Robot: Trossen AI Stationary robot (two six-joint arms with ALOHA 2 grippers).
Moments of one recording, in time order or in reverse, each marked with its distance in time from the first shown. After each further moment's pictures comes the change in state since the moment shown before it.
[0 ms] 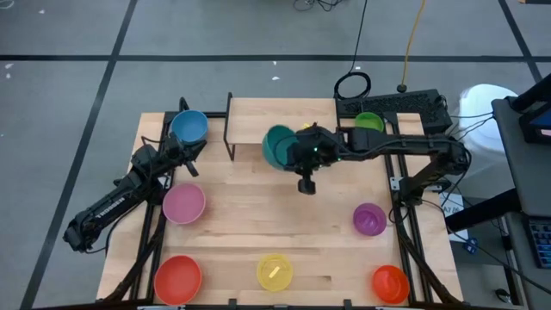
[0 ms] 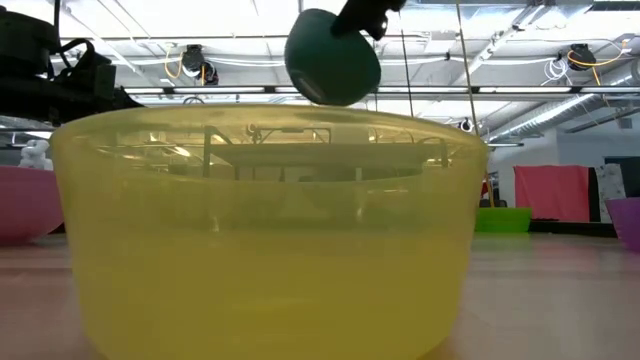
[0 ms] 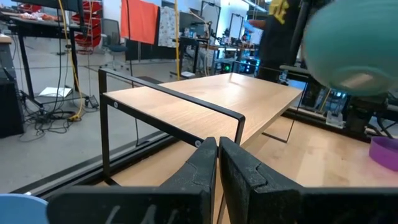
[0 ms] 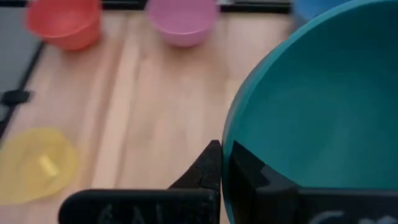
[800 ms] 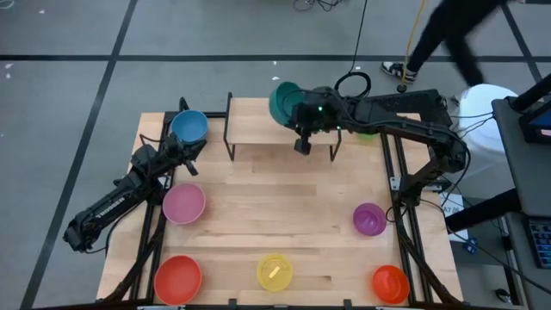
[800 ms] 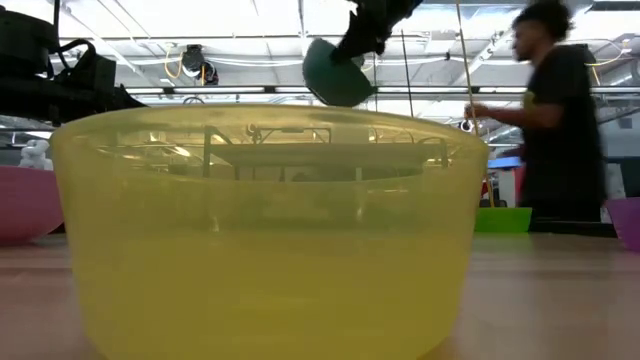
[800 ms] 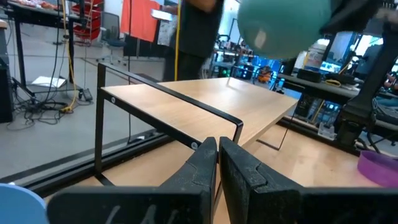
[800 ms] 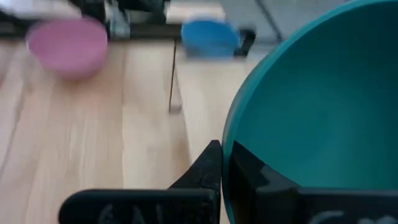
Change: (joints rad) left arm 0.000 0.000 0.000 0.009 -0.001 -0.085; right arm -0.261 0.000 0.018 0.079 0.044 -0.142
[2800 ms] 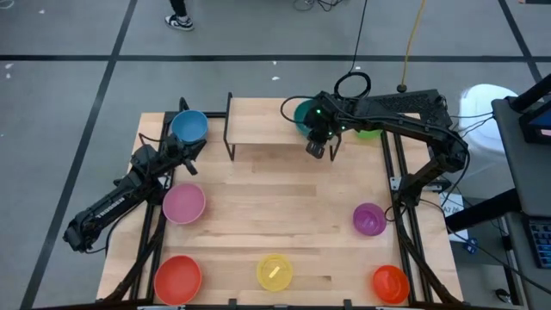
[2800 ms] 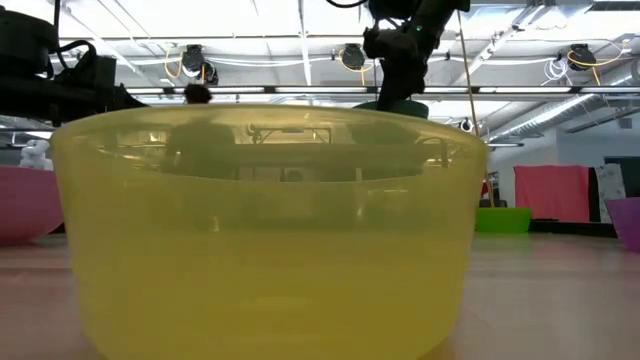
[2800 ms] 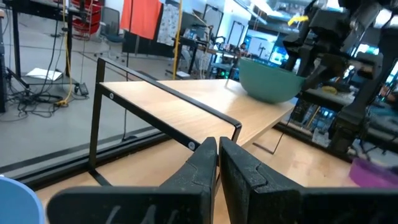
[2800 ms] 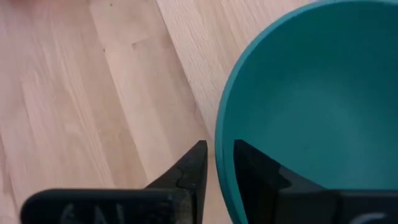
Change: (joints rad) left arm 0.000 0.000 0.000 0.008 0.001 -0.061; right arm -0.089 -0.004 -0.088 -0.273 -0.039 0.162
